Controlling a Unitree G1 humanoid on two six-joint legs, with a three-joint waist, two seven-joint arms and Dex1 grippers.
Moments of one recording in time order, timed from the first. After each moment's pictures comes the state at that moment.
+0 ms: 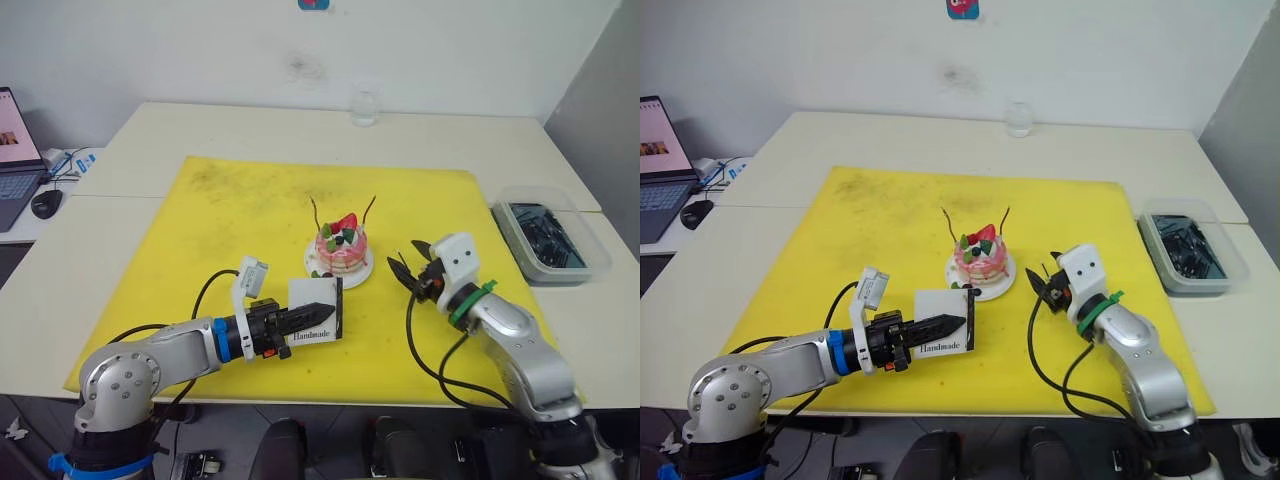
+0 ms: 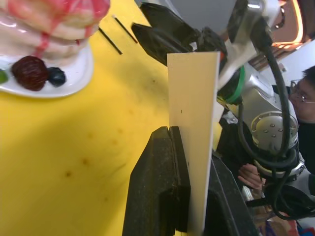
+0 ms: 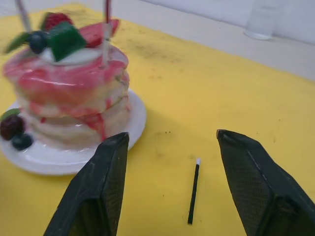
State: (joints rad) left arm -0.15 0.49 0.22 -0.47 -1.25 1.21 -0.40; right arm -0.22 -0.29 0.10 -0.30 0.15 0.49 0.31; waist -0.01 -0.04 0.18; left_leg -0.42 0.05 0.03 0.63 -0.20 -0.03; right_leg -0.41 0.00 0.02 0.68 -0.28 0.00
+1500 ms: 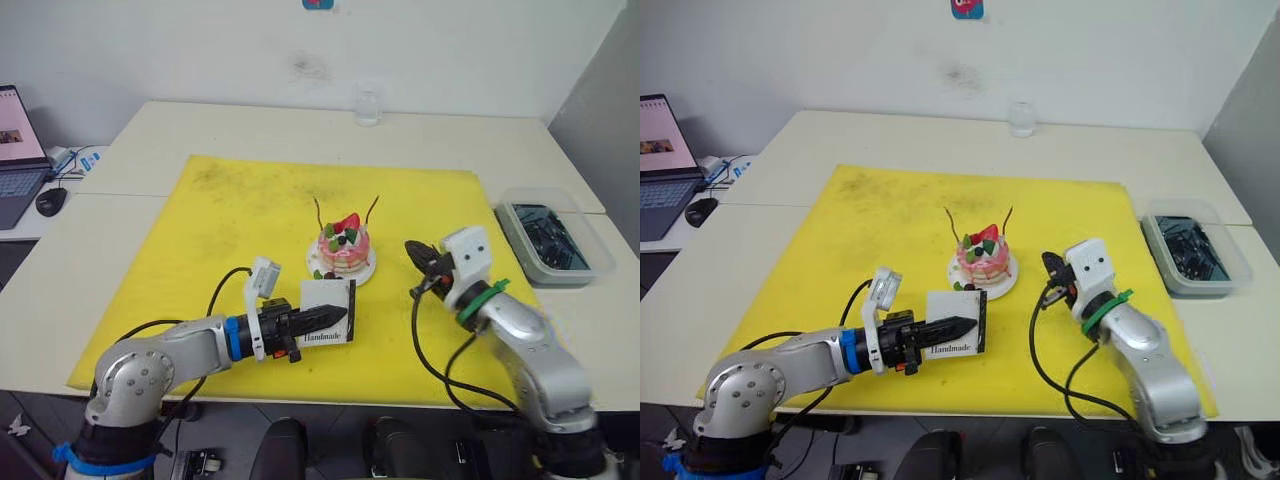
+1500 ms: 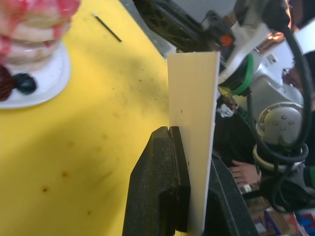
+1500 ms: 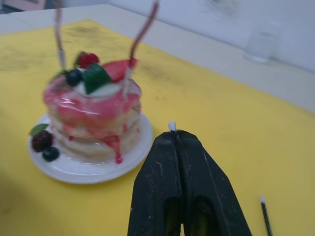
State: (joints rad) left arm -0.21 0.54 0.09 -0.42 -1.25 1.12 -0.48; right arm -0.17 -0.46 0.04 -0.64 0.25 0.62 0.47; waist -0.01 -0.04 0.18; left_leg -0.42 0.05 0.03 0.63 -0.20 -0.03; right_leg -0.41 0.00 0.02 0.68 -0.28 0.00
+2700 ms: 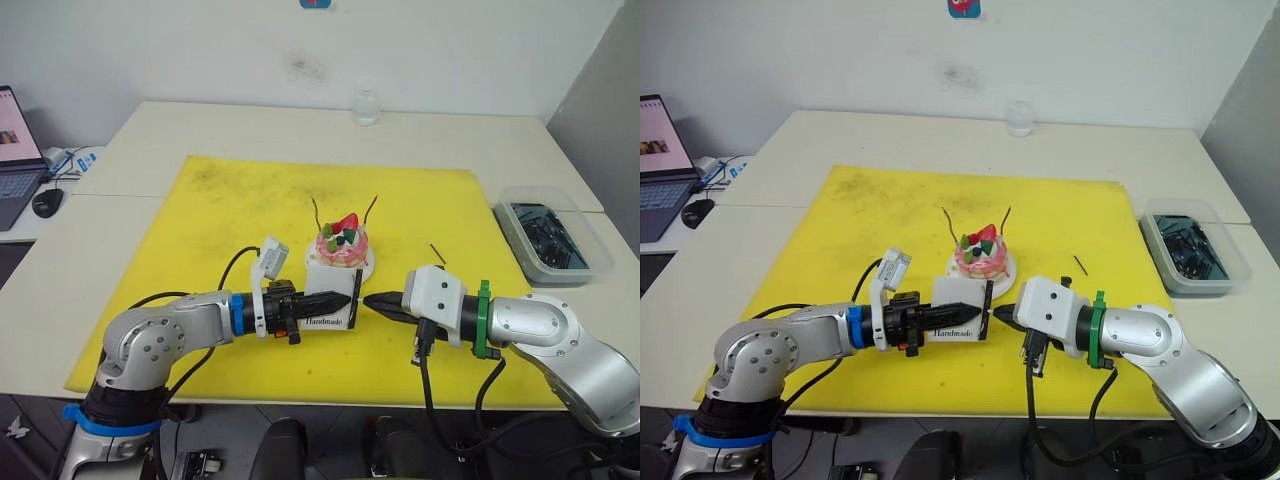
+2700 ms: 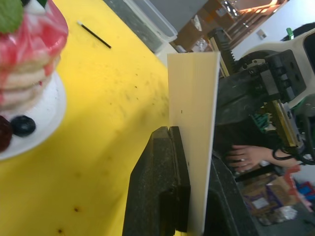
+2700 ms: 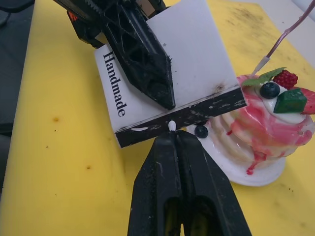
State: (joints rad) left arm -0.31 0.55 0.04 -0.36 -1.06 1.07 -0.60; right arm -0.29 -0.74 0.26 -0.78 0.30 0.71 0.71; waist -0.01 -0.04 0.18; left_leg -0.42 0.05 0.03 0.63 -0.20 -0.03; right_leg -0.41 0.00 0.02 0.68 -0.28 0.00
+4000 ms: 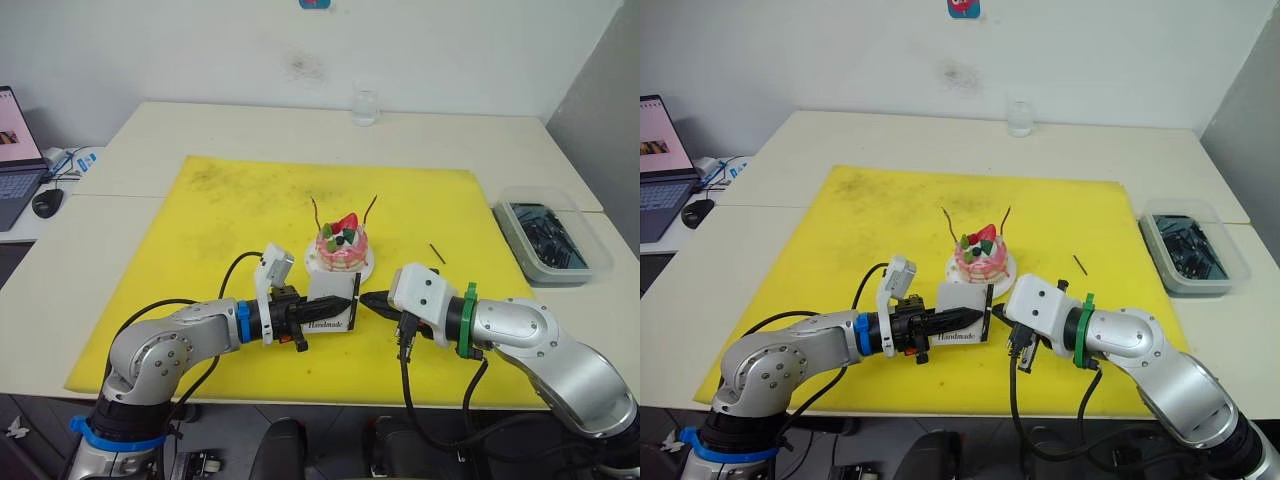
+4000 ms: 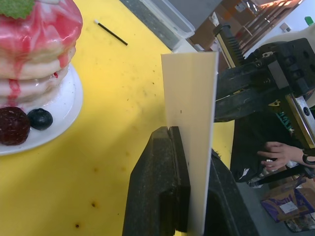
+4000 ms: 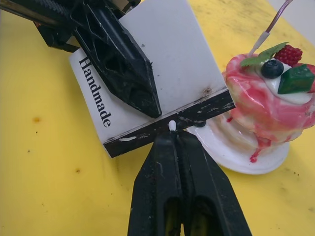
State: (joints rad) left arm -0.27 0.54 0.00 -0.40 -1.00 1.04 -0.60; right arm -0.32 -0.68 0.34 -0.79 0.25 0.83 0.63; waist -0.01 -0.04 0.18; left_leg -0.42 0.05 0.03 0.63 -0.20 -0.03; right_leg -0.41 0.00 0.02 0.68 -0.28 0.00
